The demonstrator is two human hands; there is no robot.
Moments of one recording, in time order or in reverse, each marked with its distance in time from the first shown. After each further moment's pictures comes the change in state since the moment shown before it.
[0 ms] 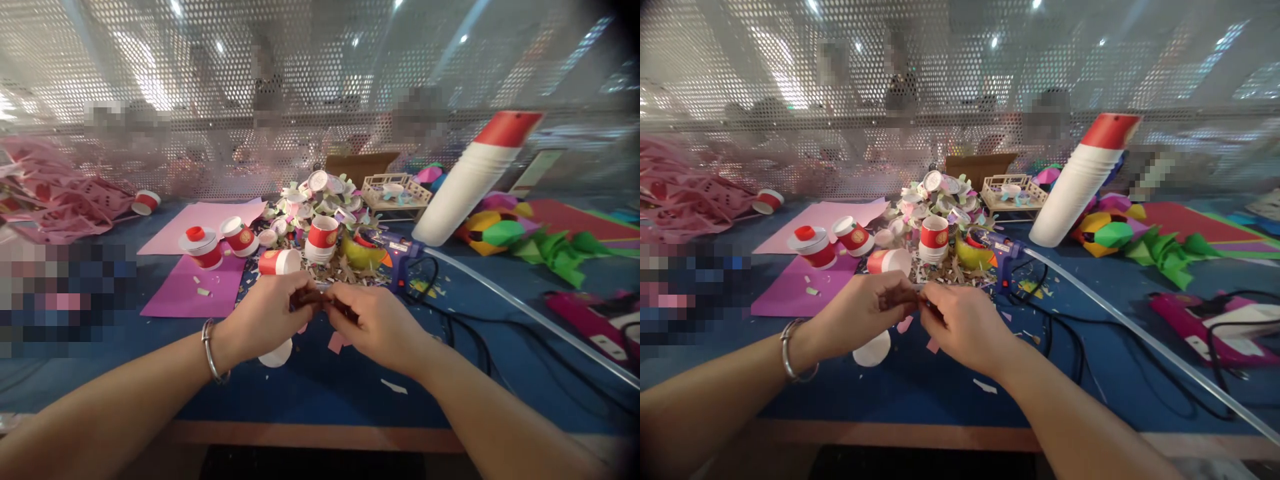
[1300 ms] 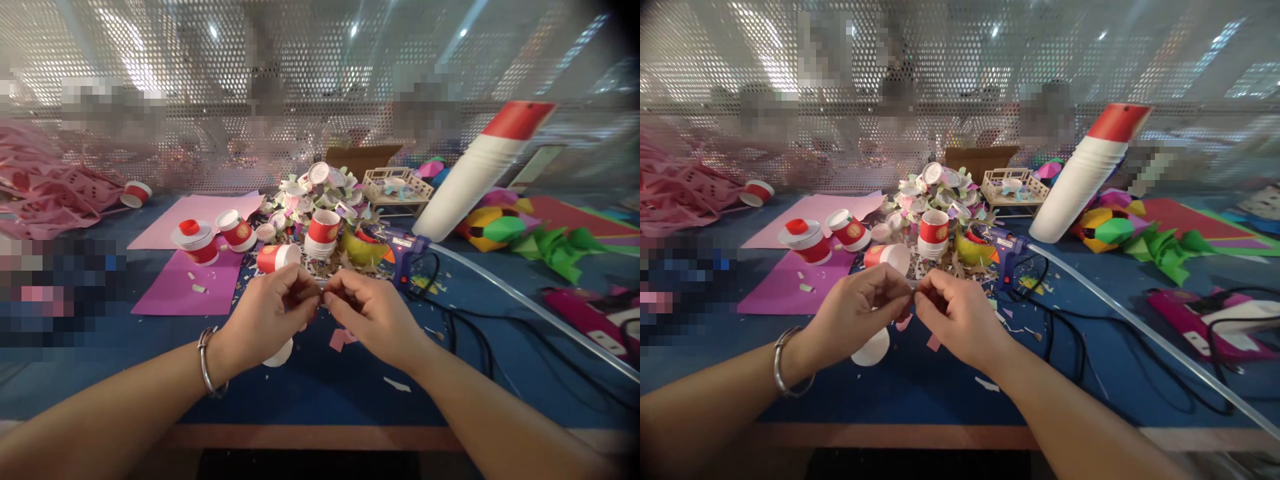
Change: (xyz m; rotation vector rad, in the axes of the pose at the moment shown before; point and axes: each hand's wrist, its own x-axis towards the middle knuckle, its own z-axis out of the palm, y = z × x) left_hand -0.008 0.001 0.005 -0.102 0.141 0.042; right_hand 0.005 -0.010 0.007 0.521 0.035 0.246
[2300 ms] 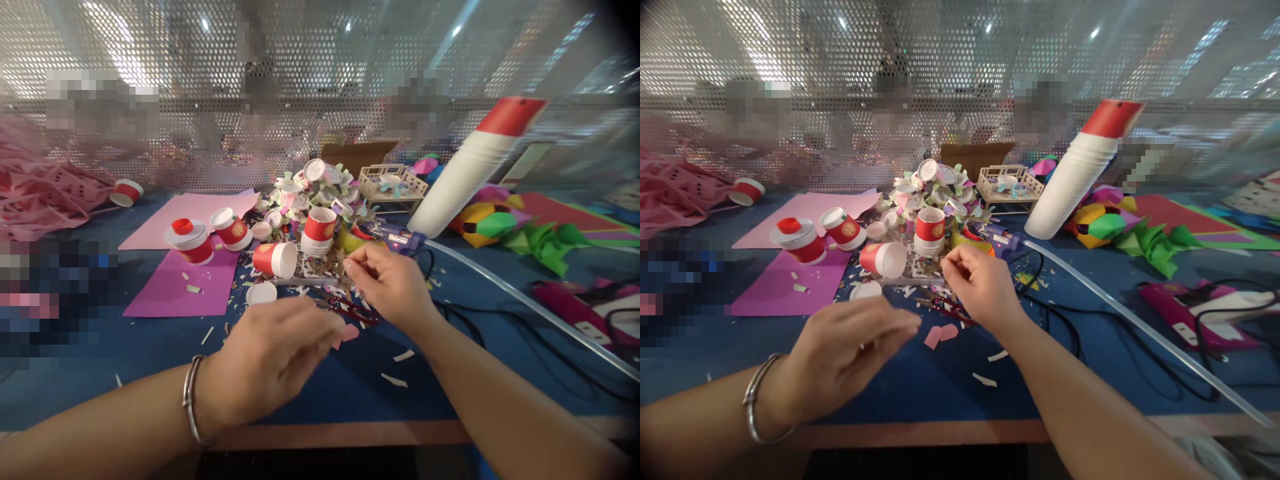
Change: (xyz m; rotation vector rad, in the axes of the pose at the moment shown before) left_hand -0.024 0.014 0.000 0.324 0.014 0.509; right_hand 0.013 0.017 -0.026 -0.299 0.319 -0.055
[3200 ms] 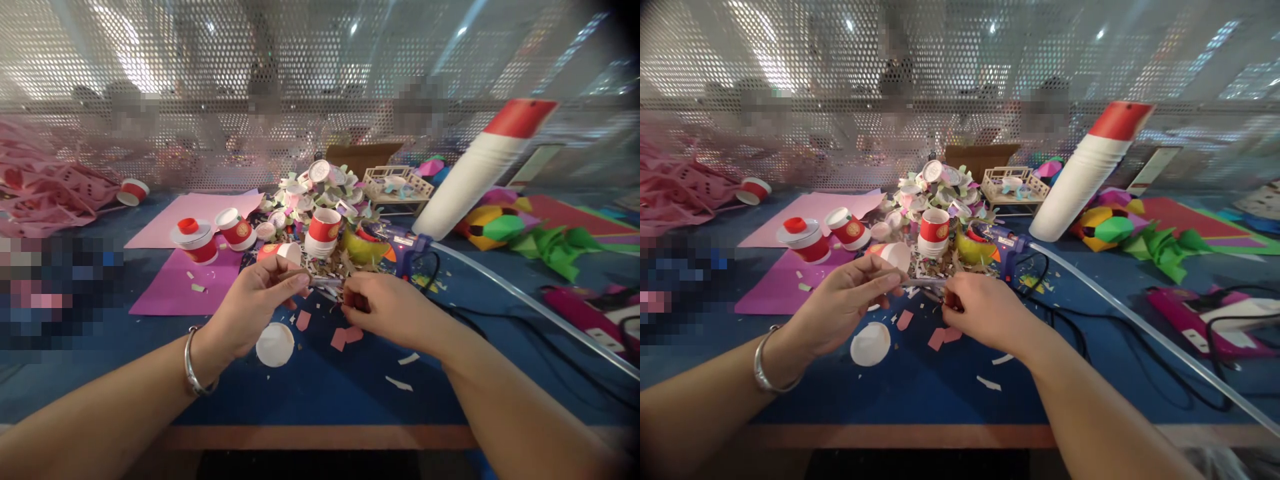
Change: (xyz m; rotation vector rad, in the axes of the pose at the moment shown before) left_hand 0.013 -0.036 0.004 -0.908 0.208 -0.841; right_hand 0.002 -0.009 -0.010 -0.450 -0.528 0.004
